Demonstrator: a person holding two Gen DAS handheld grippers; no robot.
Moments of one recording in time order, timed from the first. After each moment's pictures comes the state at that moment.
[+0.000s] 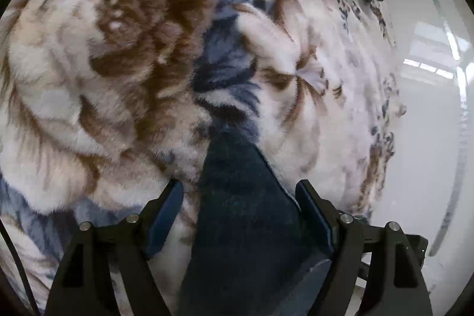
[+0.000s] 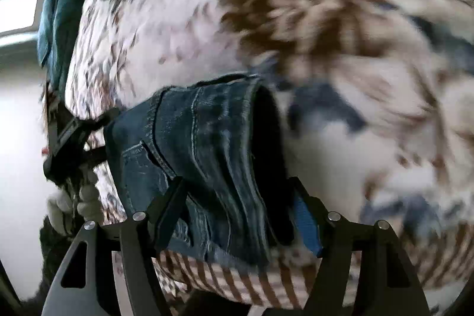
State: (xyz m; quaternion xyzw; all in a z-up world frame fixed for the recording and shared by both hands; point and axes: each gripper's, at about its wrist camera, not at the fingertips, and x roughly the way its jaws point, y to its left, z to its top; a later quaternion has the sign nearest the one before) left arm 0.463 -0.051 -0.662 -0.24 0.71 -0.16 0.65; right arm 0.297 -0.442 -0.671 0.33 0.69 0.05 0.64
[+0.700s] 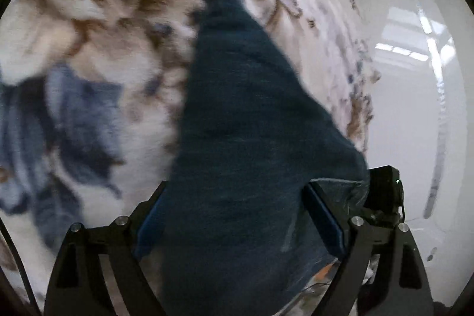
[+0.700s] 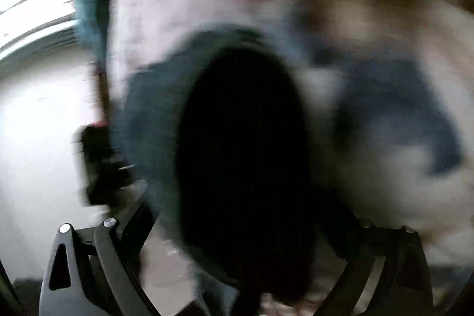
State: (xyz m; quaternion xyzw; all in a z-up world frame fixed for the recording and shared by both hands) left arm 0.393 -0.044 -0.665 -0.28 0.69 -0.23 0.63; right arm 0.317 -0.425 -0.739 0.44 0.65 0.22 0.57
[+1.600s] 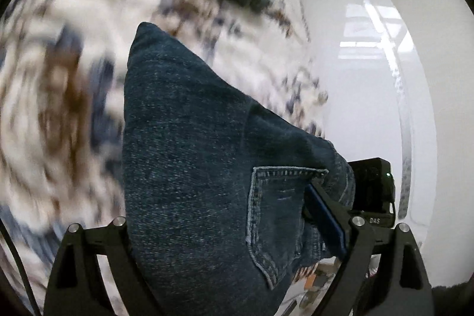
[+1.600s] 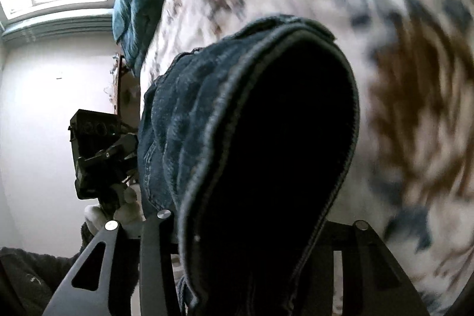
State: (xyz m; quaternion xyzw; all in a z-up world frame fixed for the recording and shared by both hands) left arm 0.494 -0.079 -0.547 -0.25 0.62 -0.31 0.68; right arm 0.424 -0.430 -0.618 0.38 0.61 0.24 0.65
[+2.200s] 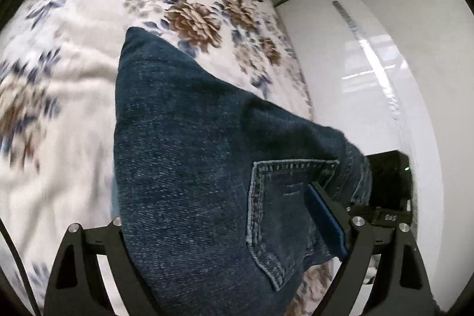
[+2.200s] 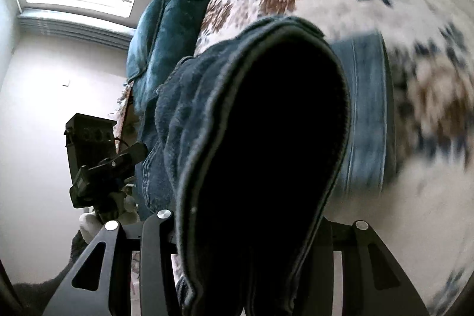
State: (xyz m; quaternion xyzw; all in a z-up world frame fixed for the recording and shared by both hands) left arm 0.854 -0.117 -0.508 -0.20 0.55 -0.30 0.75; right arm 0.834 -0.451 -0.545 0.32 0.55 0.26 0.73
